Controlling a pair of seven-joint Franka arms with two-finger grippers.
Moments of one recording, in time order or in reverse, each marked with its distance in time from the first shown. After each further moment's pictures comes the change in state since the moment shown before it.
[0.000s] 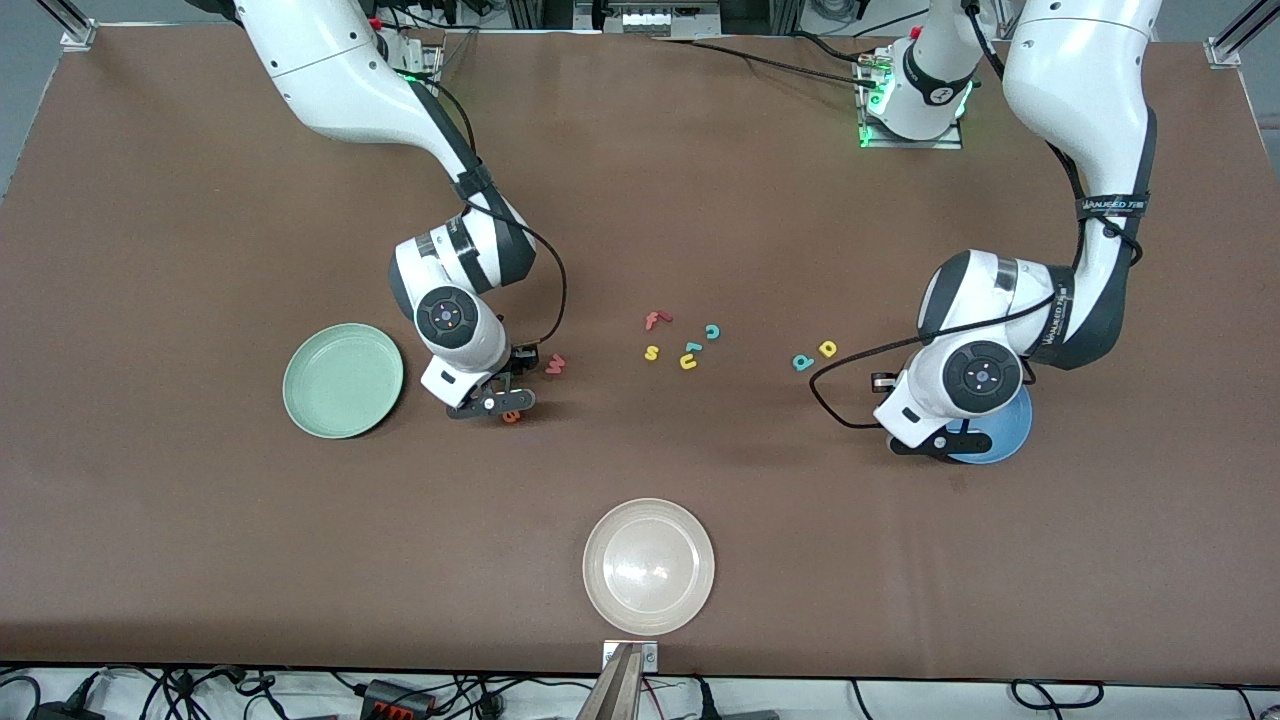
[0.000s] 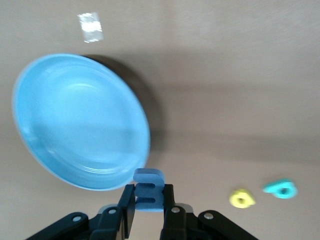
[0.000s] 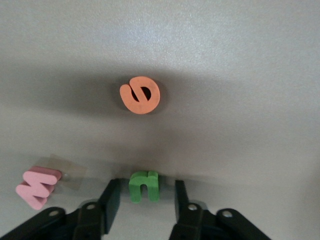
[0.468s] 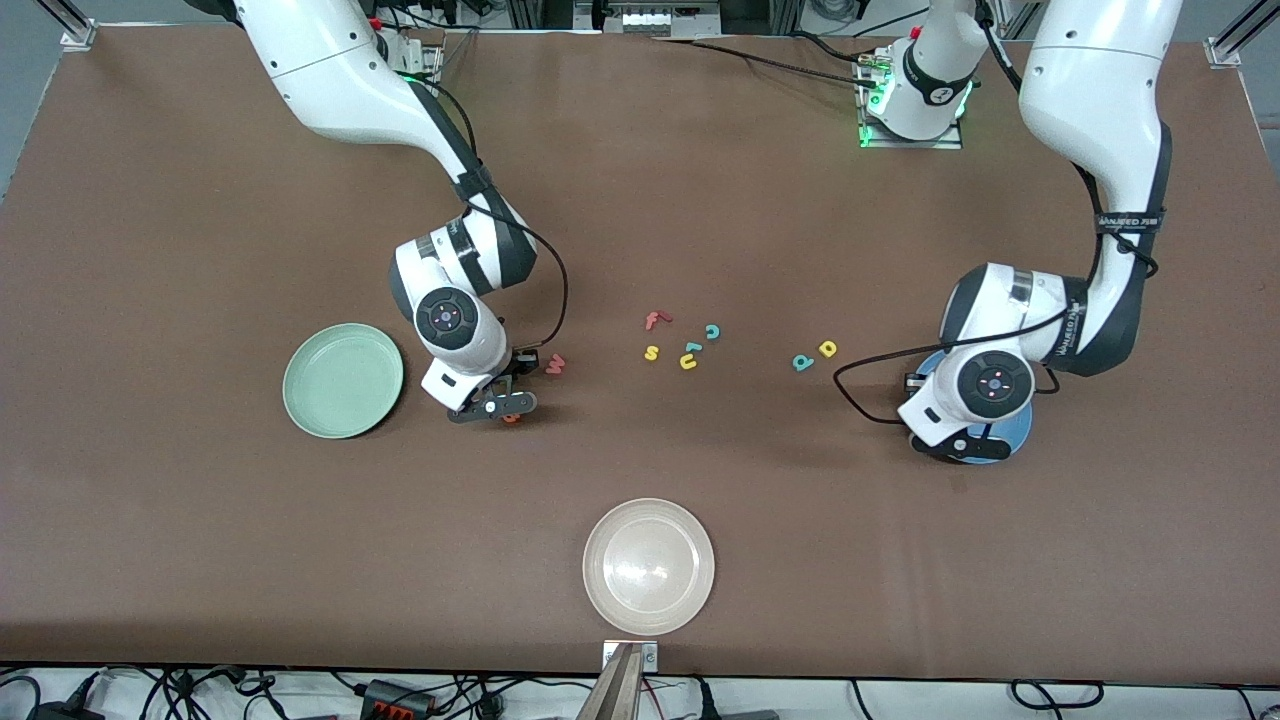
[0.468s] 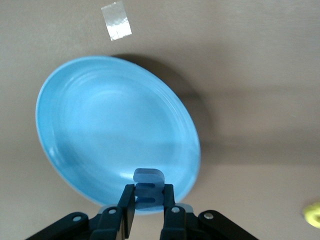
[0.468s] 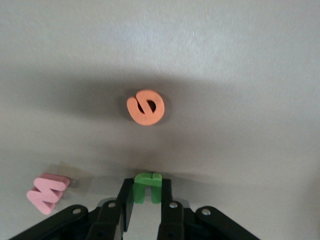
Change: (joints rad) left arm 0.088 0.017 0.001 -0.102 0.059 0.136 0.133; right arm -0.002 0.000 -0.001 0.030 0.000 -0.003 -0.006
